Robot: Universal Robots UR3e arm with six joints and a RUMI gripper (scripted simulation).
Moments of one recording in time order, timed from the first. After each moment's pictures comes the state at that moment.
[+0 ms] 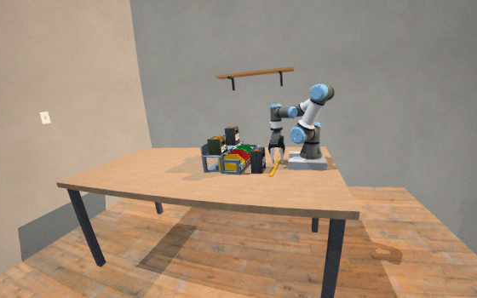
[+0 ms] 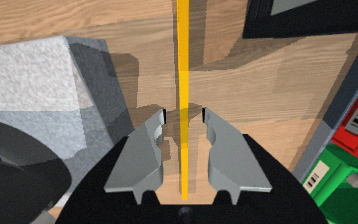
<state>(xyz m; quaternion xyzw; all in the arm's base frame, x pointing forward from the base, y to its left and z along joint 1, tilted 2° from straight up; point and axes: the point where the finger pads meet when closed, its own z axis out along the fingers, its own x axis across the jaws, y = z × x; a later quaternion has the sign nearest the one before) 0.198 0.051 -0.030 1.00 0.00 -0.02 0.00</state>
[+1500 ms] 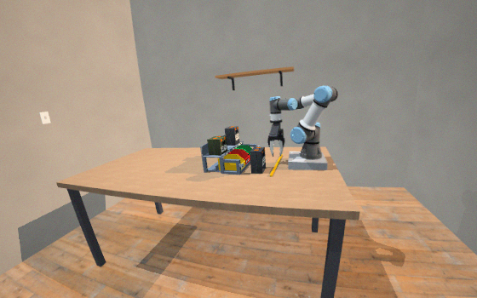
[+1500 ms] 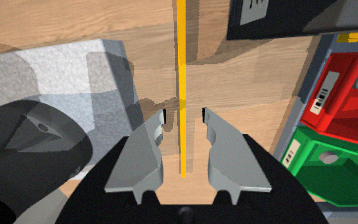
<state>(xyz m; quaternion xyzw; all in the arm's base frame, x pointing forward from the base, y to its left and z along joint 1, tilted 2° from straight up) 0.201 0.051 0.014 1.00 0.00 -0.02 0.01</state>
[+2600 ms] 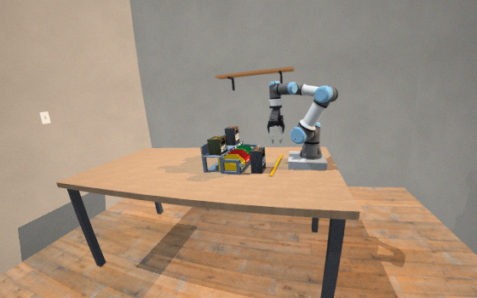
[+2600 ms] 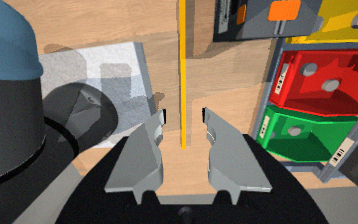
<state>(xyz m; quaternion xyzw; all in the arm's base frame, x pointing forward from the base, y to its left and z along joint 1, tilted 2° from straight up) 0.203 0.052 0.098 1.00 0.00 -0.02 0.00</state>
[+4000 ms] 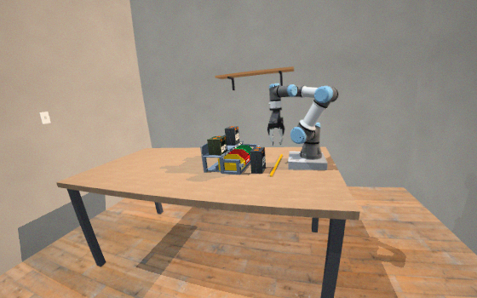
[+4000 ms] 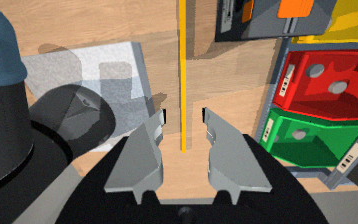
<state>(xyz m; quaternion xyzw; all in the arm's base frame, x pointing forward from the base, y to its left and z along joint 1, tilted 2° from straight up) 0.202 0.052 0.086 1.00 0.00 -0.02 0.00</state>
